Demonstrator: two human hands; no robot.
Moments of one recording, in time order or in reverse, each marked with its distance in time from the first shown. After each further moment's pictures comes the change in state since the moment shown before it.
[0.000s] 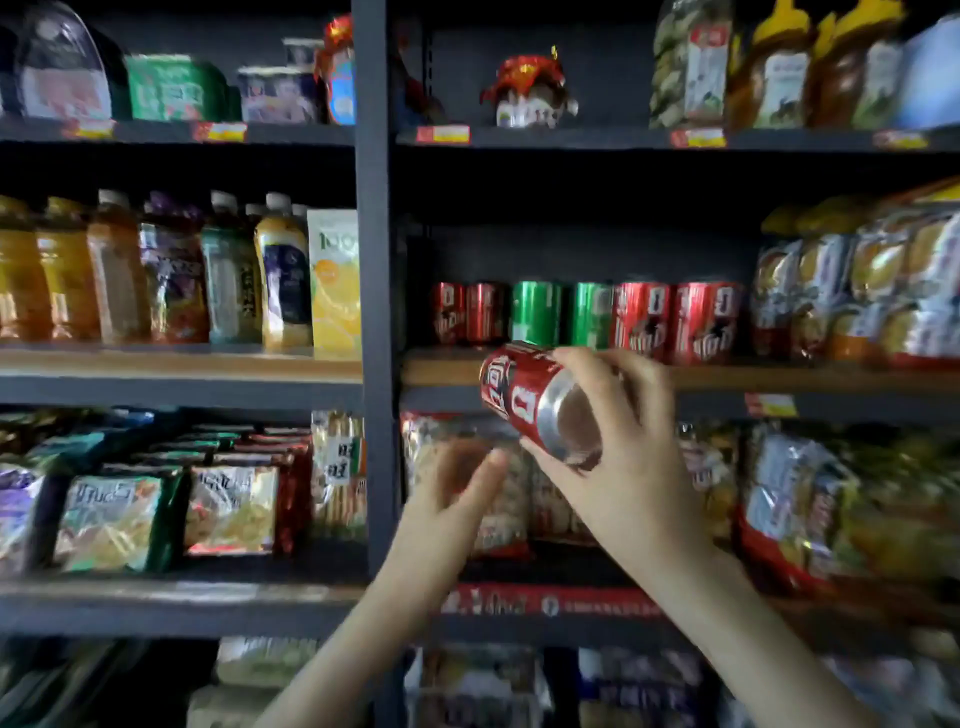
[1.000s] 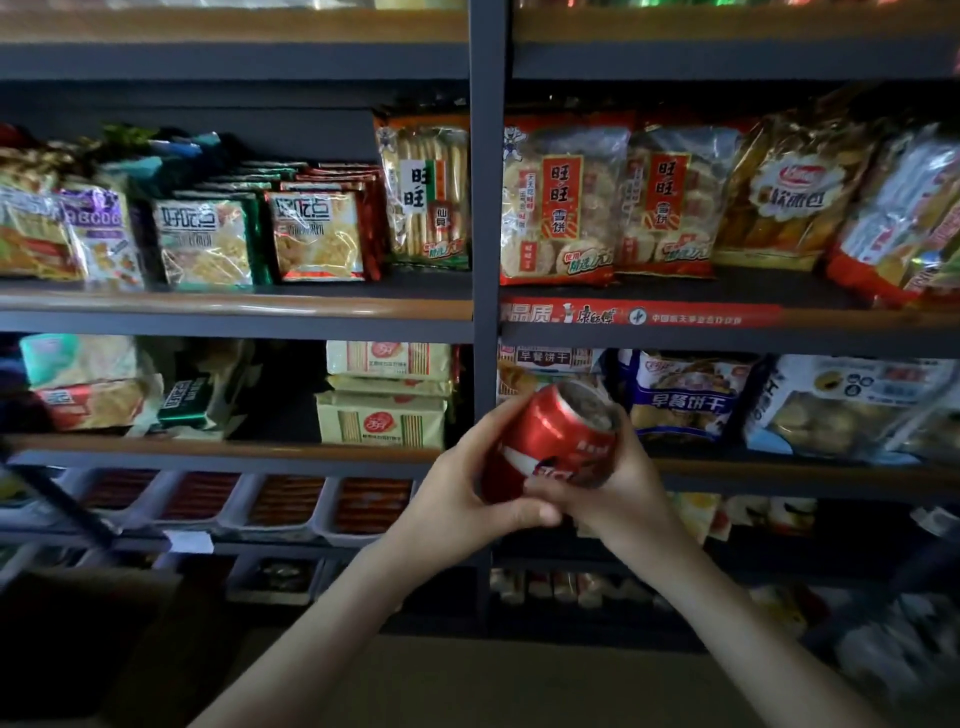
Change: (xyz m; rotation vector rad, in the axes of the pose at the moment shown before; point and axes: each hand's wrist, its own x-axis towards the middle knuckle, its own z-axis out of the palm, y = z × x) left_hand -0.176 -0.127 -0.090 0.096 -0.356 -0.064; right_hand -0.214 -0.130 0.028 0.960 -0.589 1.012
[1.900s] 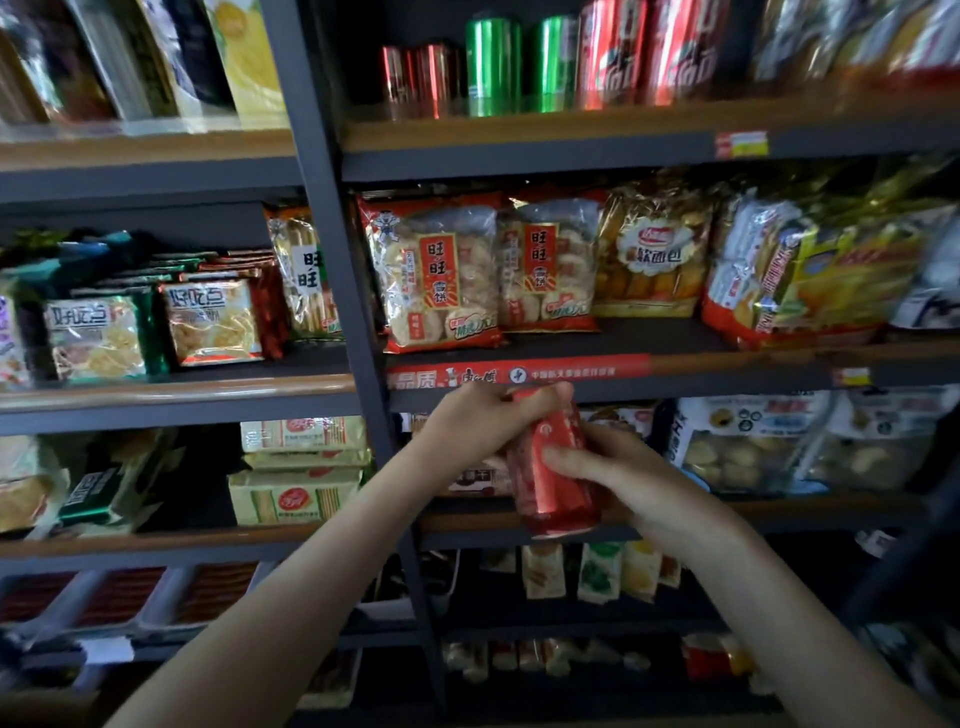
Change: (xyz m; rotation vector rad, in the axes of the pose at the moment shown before) left_hand 0.149 0.086 0.089 0.207 0.019 -0.313; right_hand 0.013 -0.044 -0.150 0.076 -0.097 0.348
